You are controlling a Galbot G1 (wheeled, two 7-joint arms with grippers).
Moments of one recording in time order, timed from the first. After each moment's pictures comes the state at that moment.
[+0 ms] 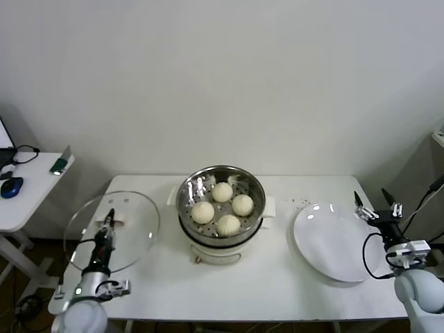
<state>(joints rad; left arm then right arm) 1.42 -1.25 -0.63 -1.81 1.33 0.15 -0.19 -1.25 0.98 0.68 1.55 0.48 0.18 -0.13</state>
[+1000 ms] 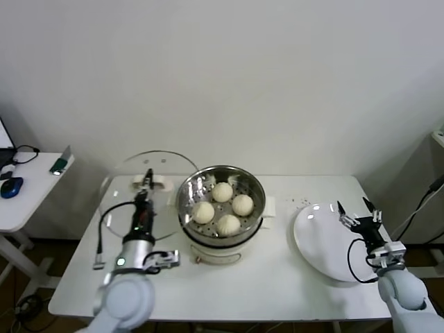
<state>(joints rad) 1.15 -1.04 -0.09 -2.12 1.34 0.67 0.11 -1.17 1.03 0.60 1.44 0.39 0.16 -0.15</state>
